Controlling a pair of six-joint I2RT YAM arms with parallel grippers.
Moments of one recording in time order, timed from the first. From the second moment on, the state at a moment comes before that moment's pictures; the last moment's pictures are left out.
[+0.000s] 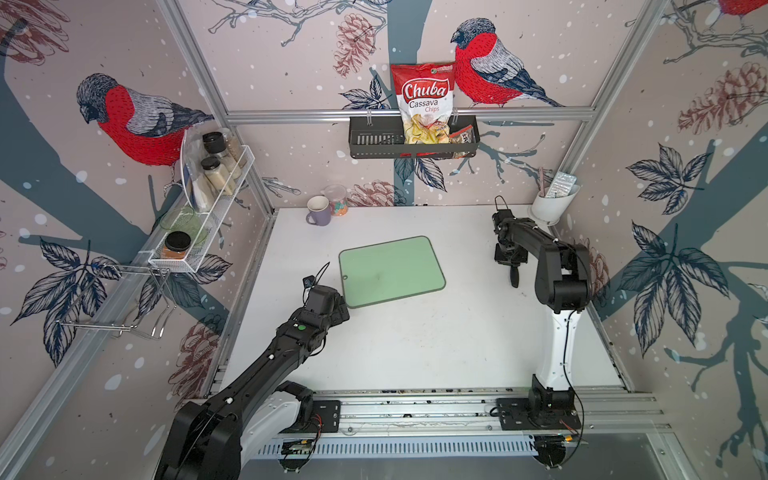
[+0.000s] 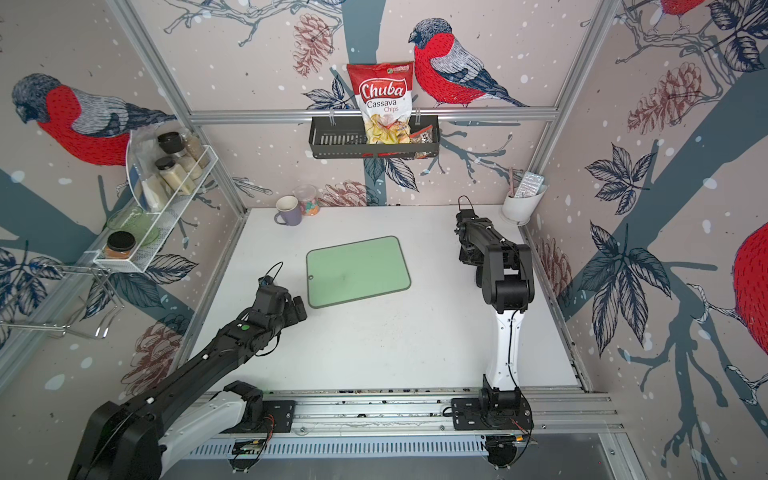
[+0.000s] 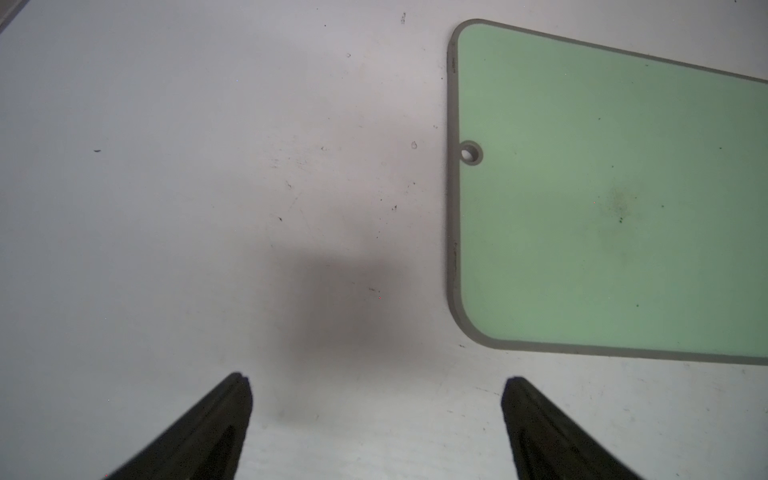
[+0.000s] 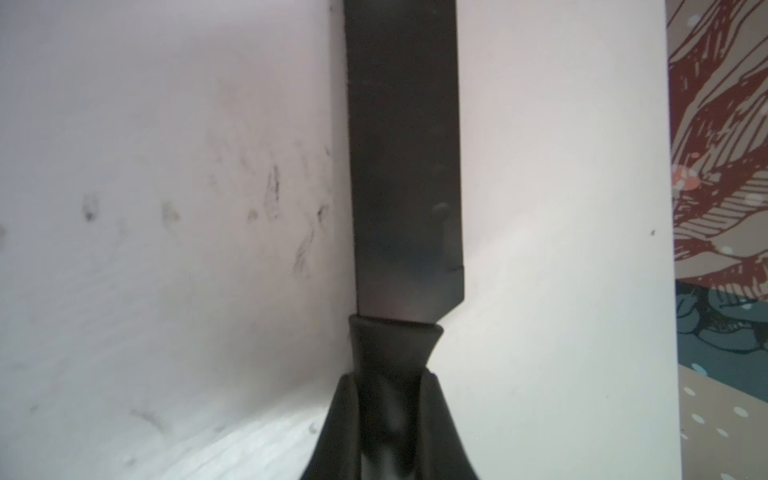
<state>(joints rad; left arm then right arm) -0.35 0.98 0.46 -0.35 -0.29 -0.57 0.11 2.22 1.66 -0.89 0.40 0.31</state>
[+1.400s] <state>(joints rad) -0.35 1.03 0.47 -0.36 -0.29 -0.57 0.39 1.92 1.17 -0.53 0.10 0.56</state>
